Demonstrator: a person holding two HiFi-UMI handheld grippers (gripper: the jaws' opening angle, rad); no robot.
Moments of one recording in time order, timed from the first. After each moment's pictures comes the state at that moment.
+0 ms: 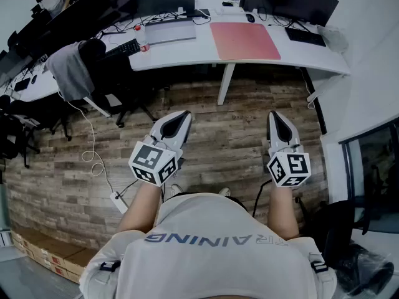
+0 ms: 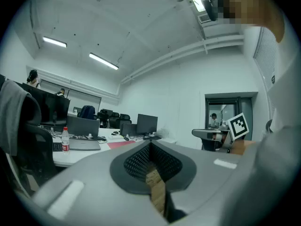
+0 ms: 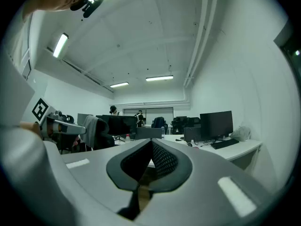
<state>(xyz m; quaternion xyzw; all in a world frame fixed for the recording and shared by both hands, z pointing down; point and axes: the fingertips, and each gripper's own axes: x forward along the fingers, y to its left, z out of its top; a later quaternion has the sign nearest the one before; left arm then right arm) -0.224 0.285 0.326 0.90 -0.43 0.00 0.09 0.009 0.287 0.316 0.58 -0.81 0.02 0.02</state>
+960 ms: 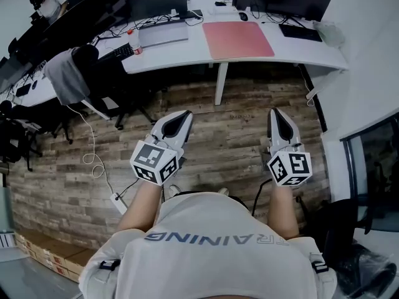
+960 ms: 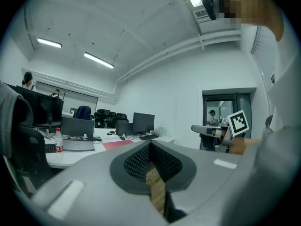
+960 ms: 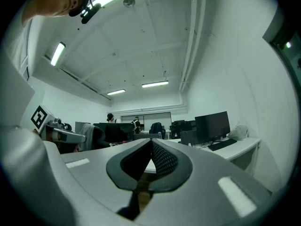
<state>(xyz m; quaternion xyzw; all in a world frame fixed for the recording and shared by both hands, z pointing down) -0.168 0.291 0.324 0.90 -0.43 0.01 0.08 0.061 0.295 0.303 0.59 -0.81 0.02 -0.03</state>
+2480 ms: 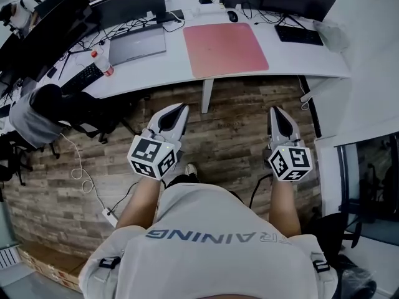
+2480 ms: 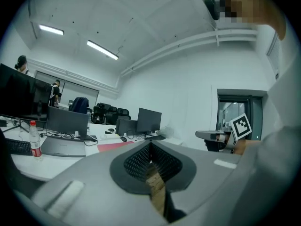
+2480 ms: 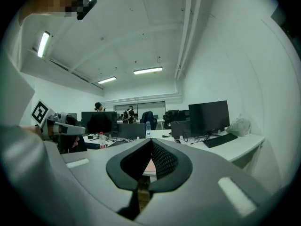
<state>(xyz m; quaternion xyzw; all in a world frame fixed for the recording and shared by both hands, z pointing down) -0.101 0.052 0.355 0.90 -0.42 0.01 0.12 0.143 0.070 0.348 0.61 -0.79 0.06 0.03</state>
